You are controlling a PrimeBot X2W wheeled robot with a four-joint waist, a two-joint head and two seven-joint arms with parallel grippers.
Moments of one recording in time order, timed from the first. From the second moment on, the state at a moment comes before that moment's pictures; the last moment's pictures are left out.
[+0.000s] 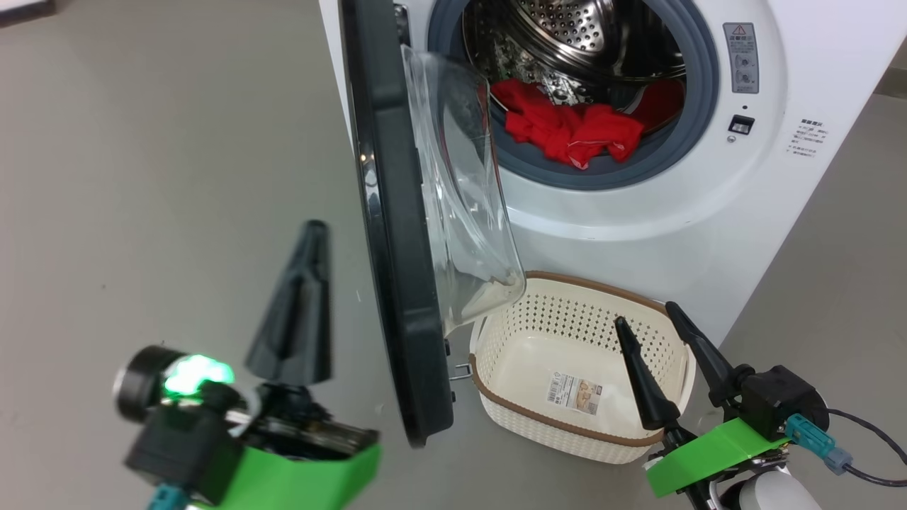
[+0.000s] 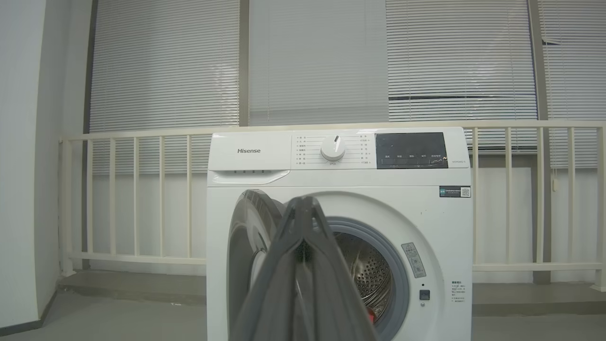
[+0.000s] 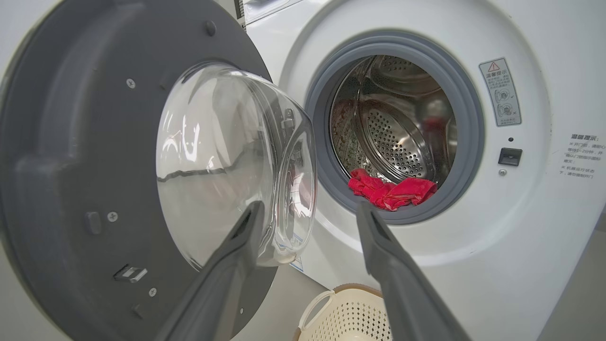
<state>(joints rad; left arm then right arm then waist) -0.23 0.04 -0.24 -0.22 -0.18 0.04 -0.24 -0.10 -0.05 0.14 0.22 0.29 0.12 -0.26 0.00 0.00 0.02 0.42</state>
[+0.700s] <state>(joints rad) -0.25 0.04 -0.52 -0.04 -0.34 -0.01 -0.06 -0.10 -0.05 0.15 0.22 0.29 0.12 -0.26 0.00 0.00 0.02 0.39</state>
